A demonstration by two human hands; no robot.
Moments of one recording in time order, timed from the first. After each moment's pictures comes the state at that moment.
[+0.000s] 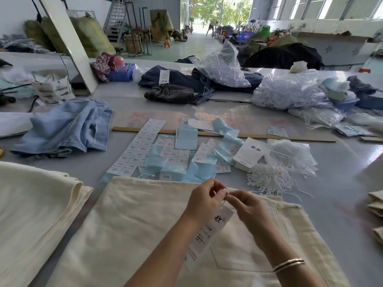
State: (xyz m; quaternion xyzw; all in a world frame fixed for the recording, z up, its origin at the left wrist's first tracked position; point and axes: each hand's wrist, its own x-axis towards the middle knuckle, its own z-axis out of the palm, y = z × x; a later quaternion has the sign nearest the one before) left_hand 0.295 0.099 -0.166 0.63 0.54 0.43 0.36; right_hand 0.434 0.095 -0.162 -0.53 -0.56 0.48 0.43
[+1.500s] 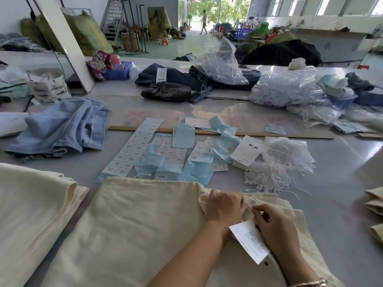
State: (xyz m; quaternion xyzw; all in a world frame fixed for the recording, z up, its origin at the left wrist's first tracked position) left_hand 0.358 0.122 -0.197 0.78 0.59 0.19 0.08; right_hand 0.499 0.084 -0.200 -0.69 -0.64 0.12 0.31
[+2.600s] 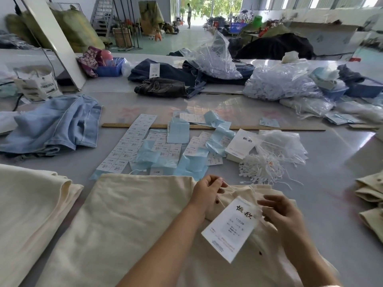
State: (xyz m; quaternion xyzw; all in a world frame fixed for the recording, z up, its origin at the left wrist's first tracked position) left_hand 0.329 0.124 -0.194 0.42 0.52 0.47 0.57; right_hand 0.521 0.070 -0.193 -0.57 -0.44 0.45 0.52
